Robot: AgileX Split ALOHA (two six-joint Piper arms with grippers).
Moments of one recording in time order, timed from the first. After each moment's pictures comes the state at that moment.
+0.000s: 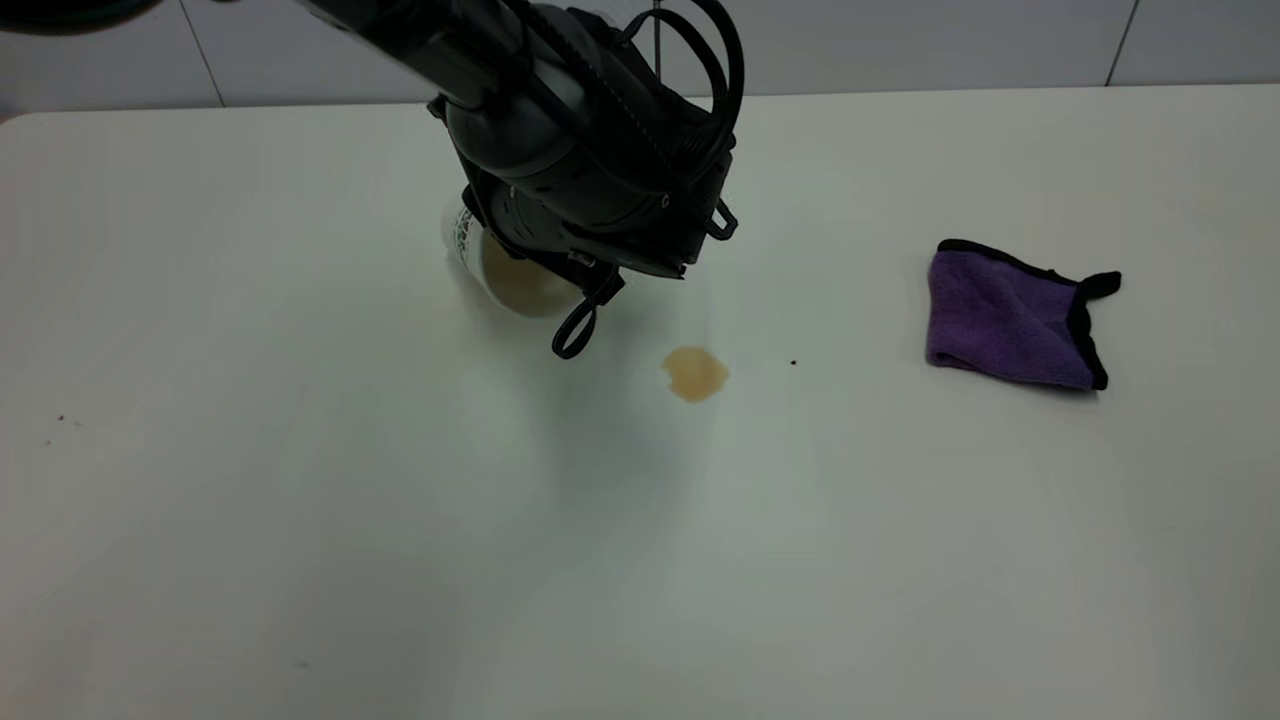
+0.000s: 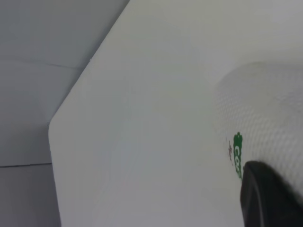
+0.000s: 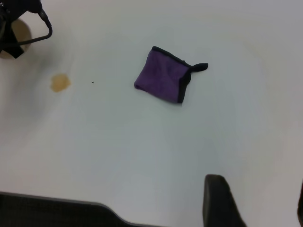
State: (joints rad) left arm -0.75 2.58 -1.64 1.37 0.86 -1.06; right arm 0.05 -0.02 -0.48 0.07 1.12 -0.06
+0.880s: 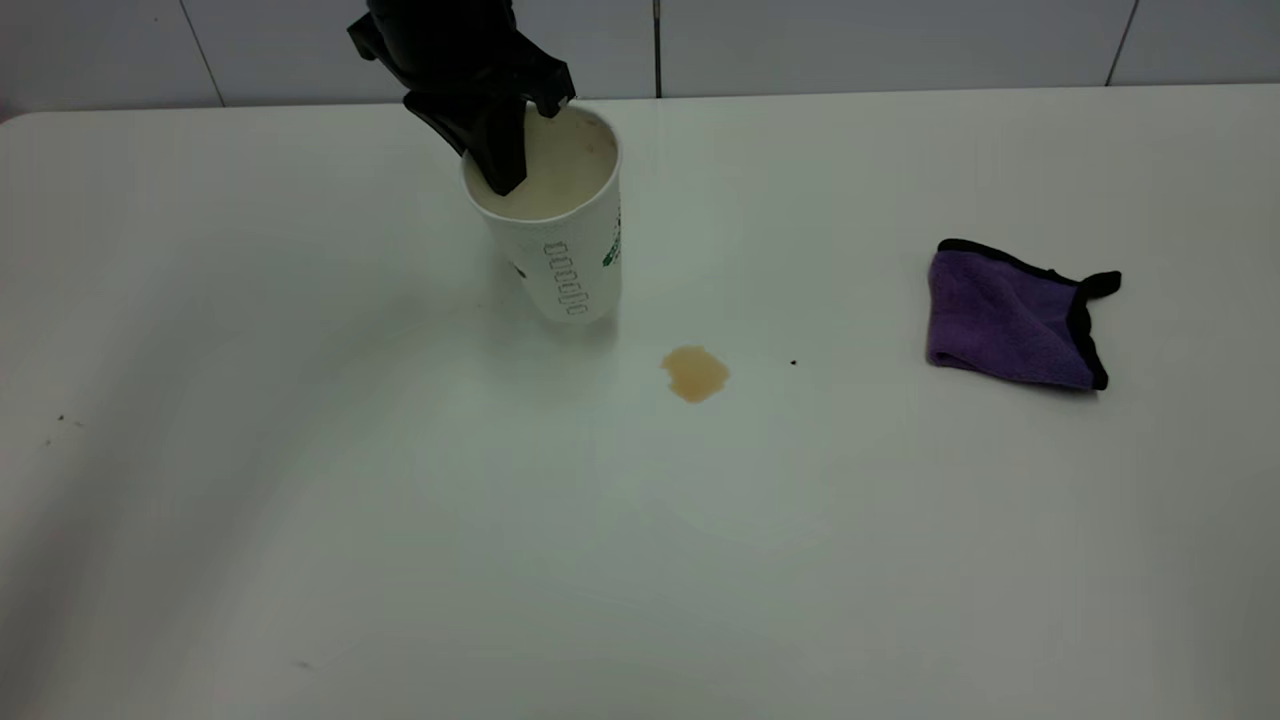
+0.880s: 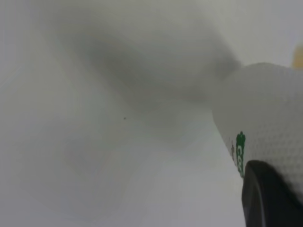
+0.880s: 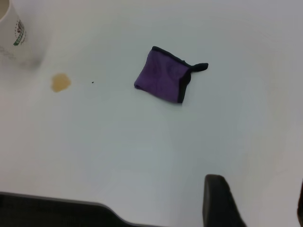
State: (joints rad) left arm -0.38 2.35 -1.82 -0.15 0.80 0.36; right arm 0.05 -0.02 -0.48 0.07 1.12 -0.06
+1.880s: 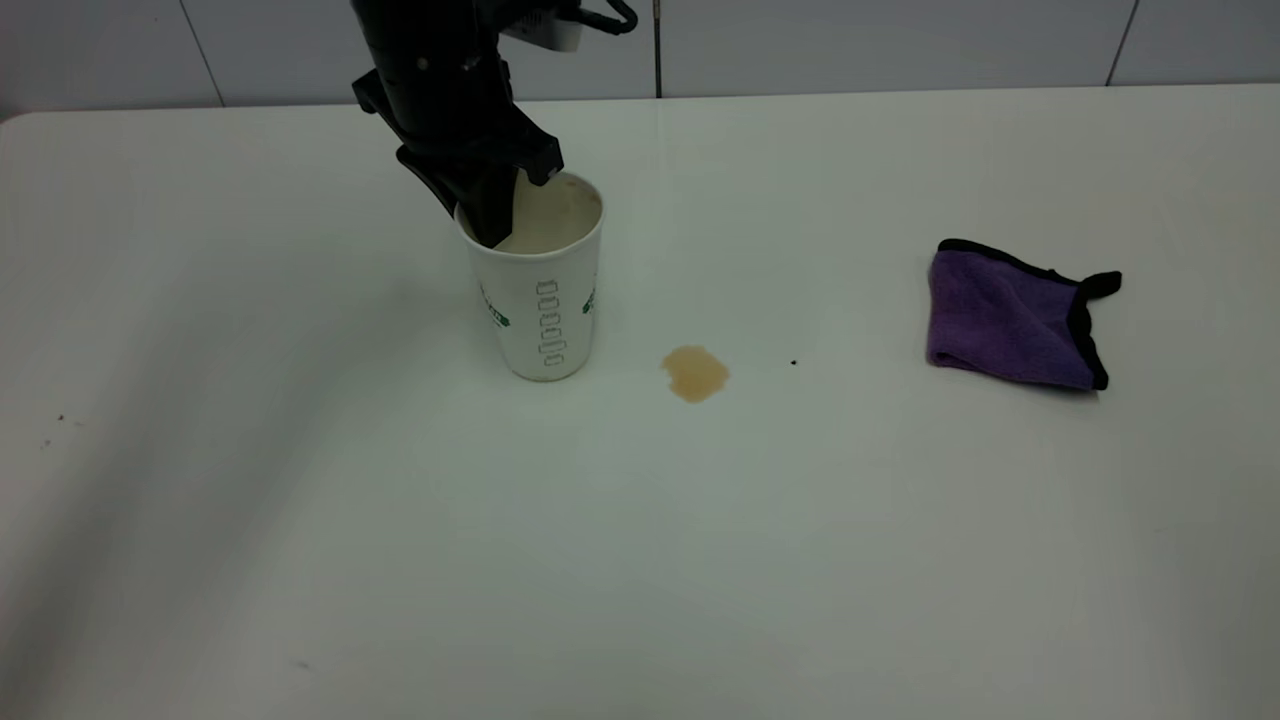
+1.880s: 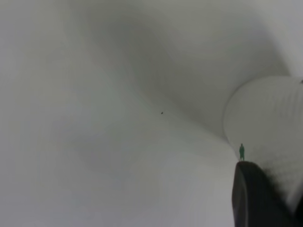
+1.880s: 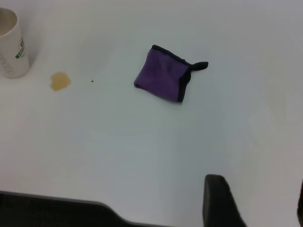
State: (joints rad) left arm -0.38 2.48 -1.92 -0.05 0.83 0.30; right arm 0.05 -0.02 -0.47 0.07 1.12 -0.06
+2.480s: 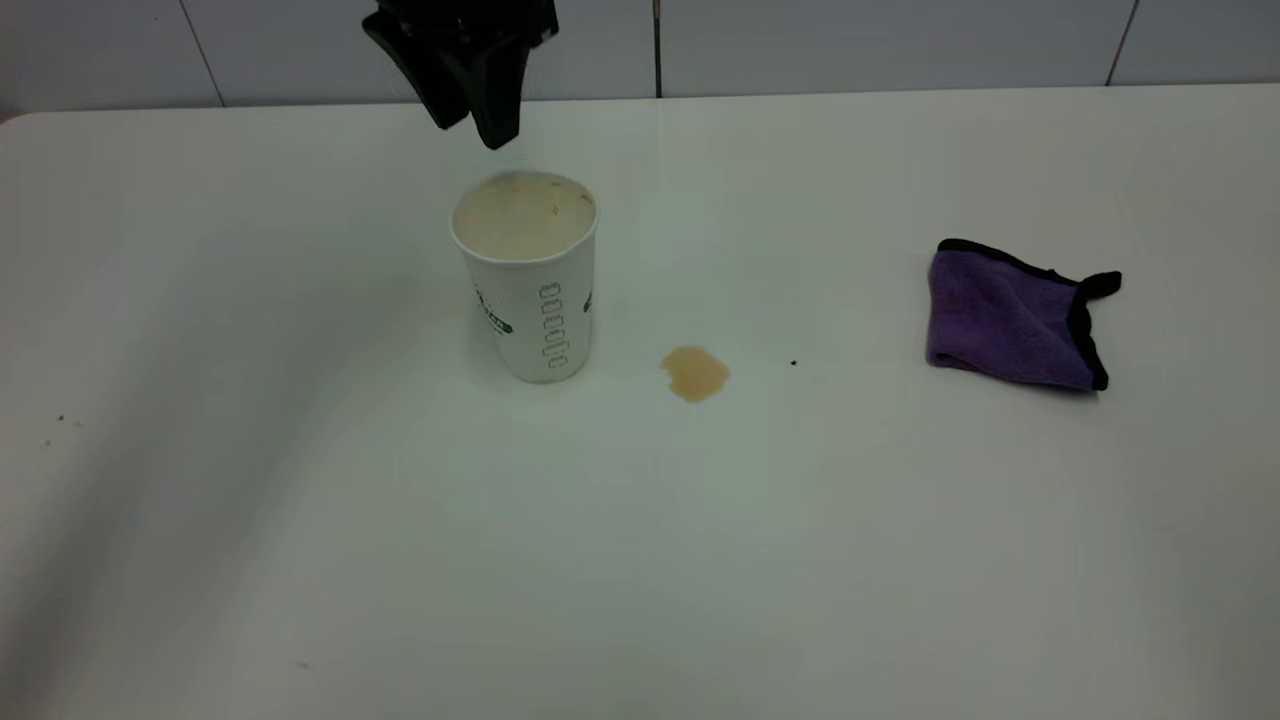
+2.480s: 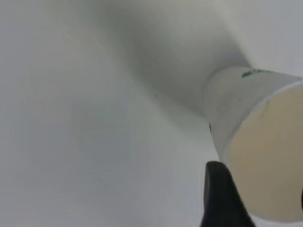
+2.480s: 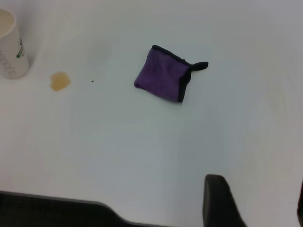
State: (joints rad) left arm -0.38 2.48 -2.25 -0.05 1.17 0.30; right arm 0.05 -0.02 -0.47 0.07 1.12 -0.06
